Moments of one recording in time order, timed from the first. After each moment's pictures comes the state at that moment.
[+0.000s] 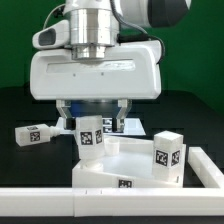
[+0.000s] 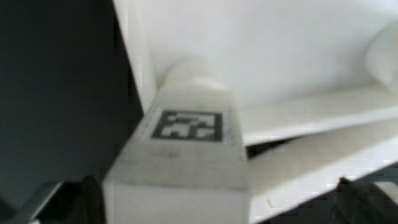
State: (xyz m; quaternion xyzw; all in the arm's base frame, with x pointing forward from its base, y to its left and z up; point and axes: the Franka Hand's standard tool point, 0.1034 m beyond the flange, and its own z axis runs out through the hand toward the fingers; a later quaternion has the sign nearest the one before) arm 0.584 -0.037 0.085 -0.97 0.23 -0.09 0.05
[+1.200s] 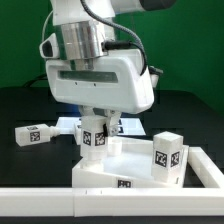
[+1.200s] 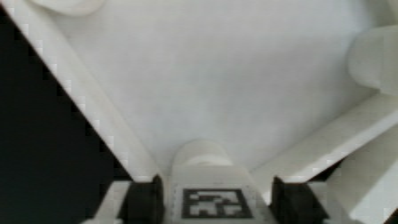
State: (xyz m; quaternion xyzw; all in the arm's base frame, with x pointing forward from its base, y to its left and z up) arm 0.578 -0.021 0.075 -0.86 0.50 0.03 0.08
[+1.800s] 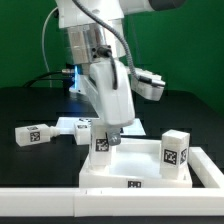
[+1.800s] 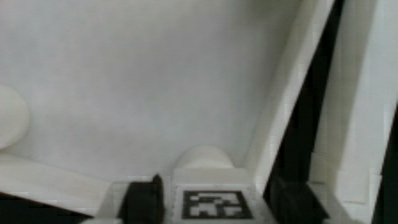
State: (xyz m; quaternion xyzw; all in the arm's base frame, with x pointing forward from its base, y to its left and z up) arm 0.599 -0.013 0.075 -0.74 0.67 0.05 0.08
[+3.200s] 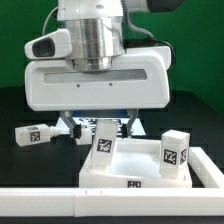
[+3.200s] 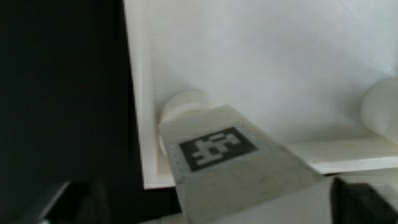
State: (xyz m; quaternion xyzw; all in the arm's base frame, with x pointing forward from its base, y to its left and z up) arm 0.600 -0.028 0.079 -0.99 0.12 0.00 0.05
